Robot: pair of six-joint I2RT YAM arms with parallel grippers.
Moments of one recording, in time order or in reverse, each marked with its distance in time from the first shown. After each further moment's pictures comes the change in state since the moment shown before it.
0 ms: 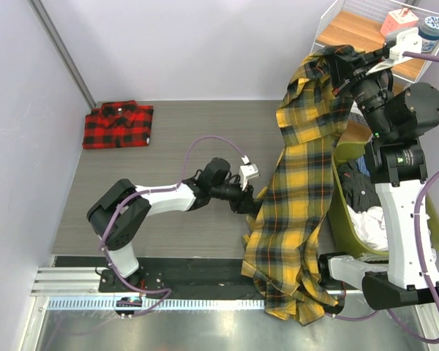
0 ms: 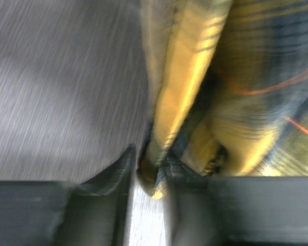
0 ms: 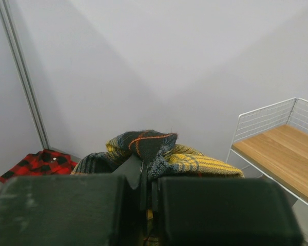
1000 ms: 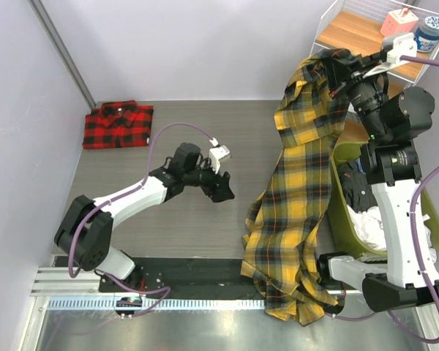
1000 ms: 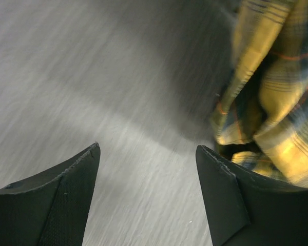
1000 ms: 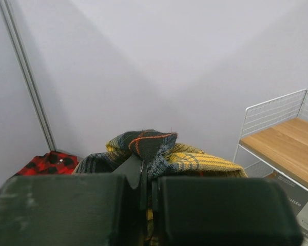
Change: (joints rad) left arm 0.202 -0.270 -0.009 -0.342 -0.111 0.101; right arm -0.002 -0.021 -0.078 0.065 0.000 0.040
